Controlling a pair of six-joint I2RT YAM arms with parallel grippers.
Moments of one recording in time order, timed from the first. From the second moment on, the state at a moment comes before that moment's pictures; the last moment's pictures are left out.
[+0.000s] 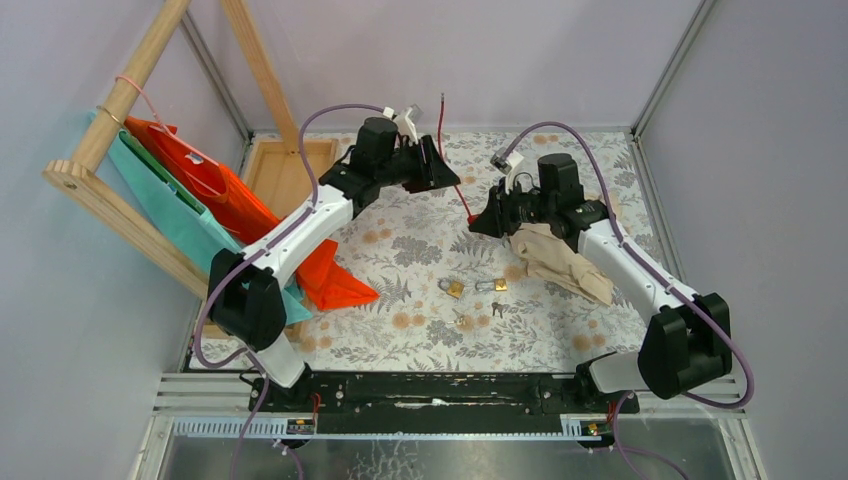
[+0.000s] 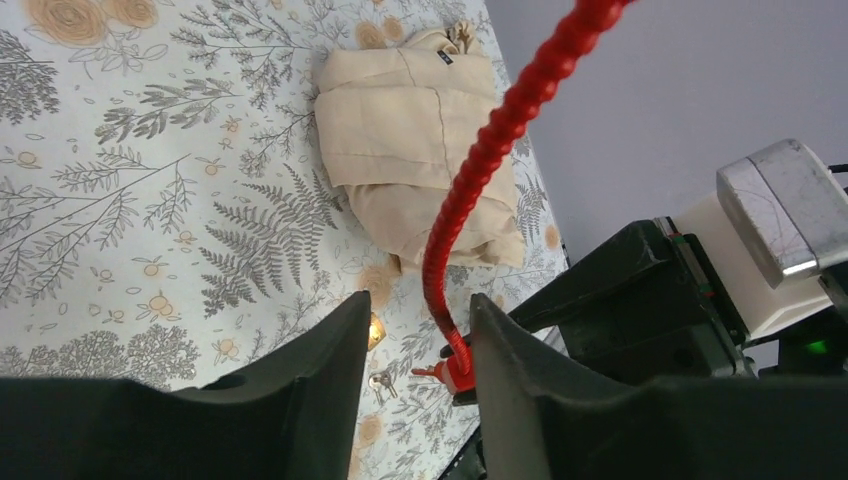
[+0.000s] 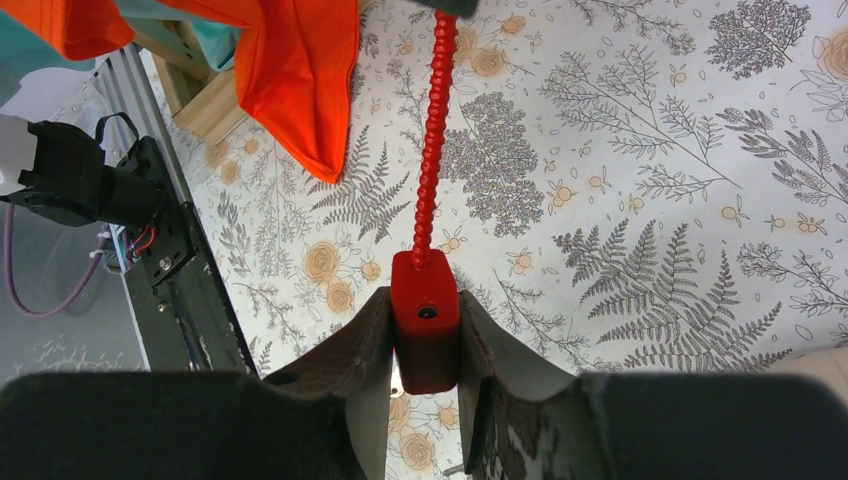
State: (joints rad) left arm -0.49 1.66 1.46 -0.22 0.45 -0.68; right arm 0.35 1.38 1.06 -0.29 -0.76 -0.01
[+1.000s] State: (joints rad) left arm -0.46 1.67 1.31 0.29 0.87 -0.79; right arm 0.31 1.34 1.00 -0.18 -1.00 0.01
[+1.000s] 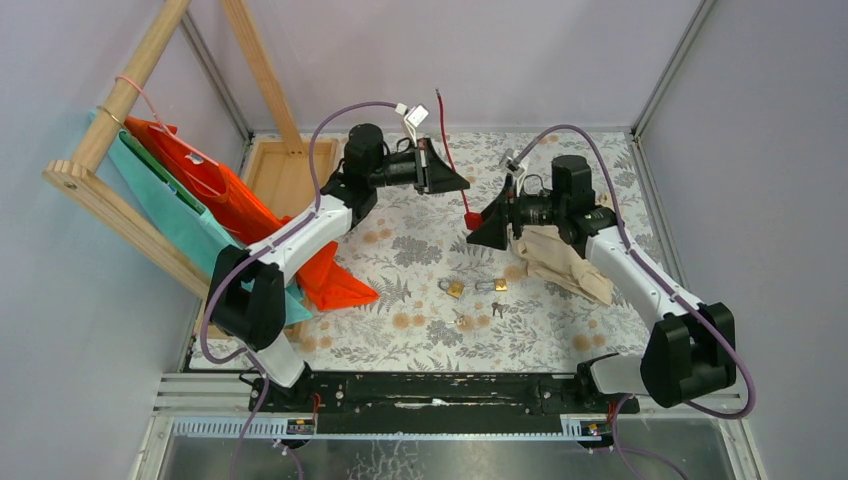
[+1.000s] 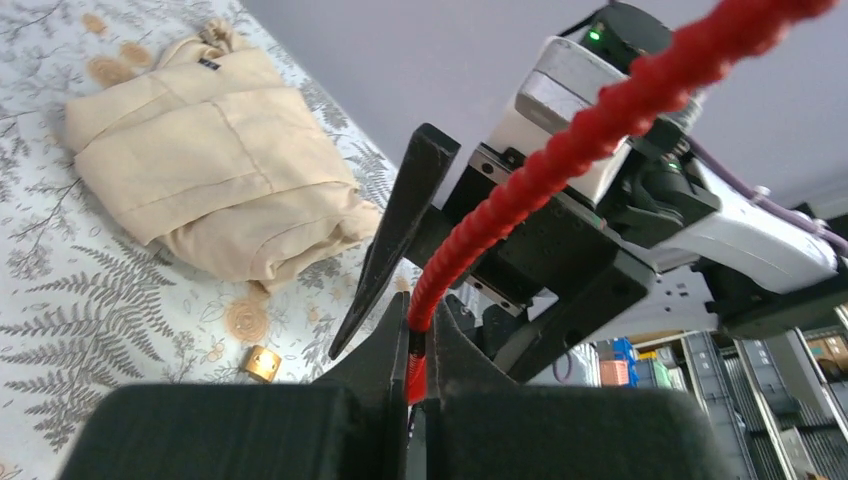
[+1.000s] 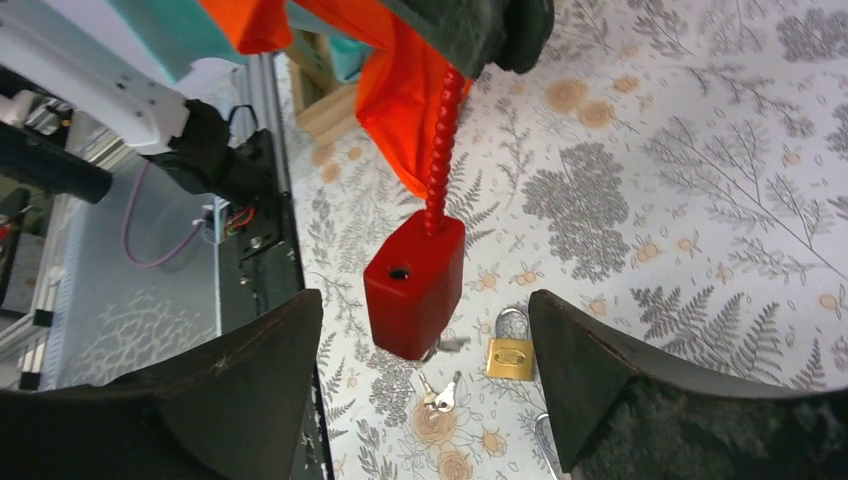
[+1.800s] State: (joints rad) left arm -0.45 1.61 1.17 0.85 1.03 -1.02; right arm 0.29 1.34 0.87 0.58 -1.35 0.66
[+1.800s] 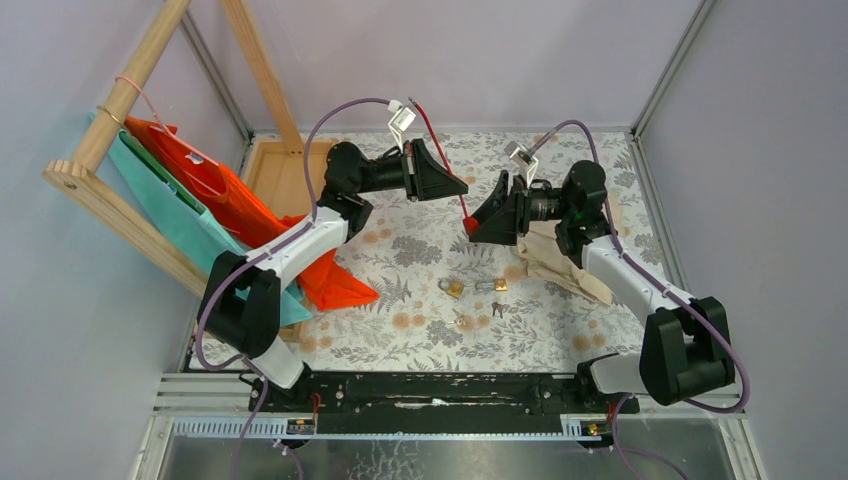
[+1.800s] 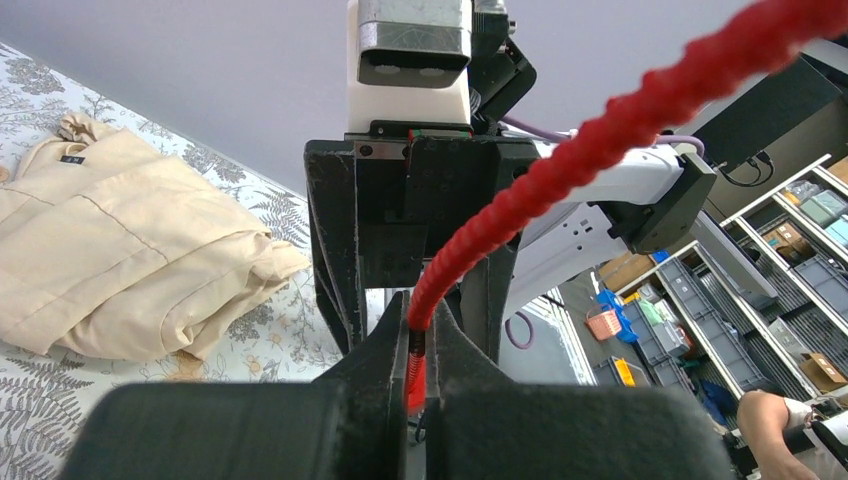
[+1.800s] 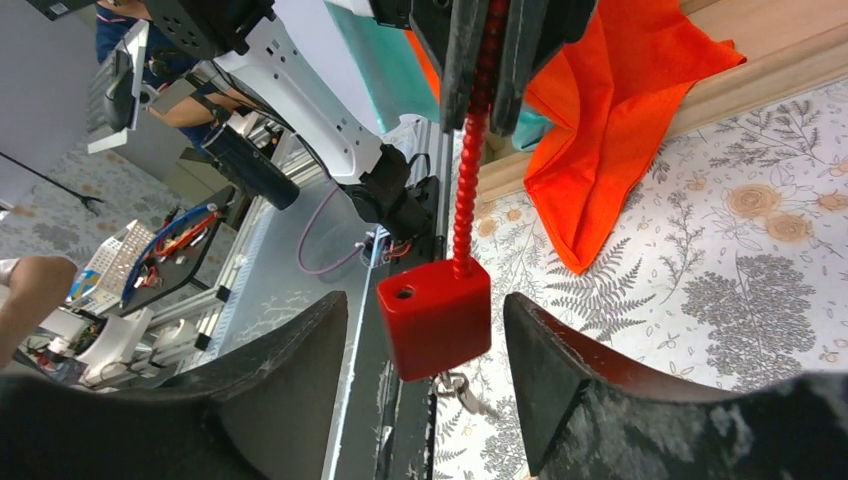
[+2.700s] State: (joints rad) left arm -0.45 1.59 1.15 0.68 0.95 -0.95; right arm 0.29 1.36 0.86 0.62 -1.33 0.68
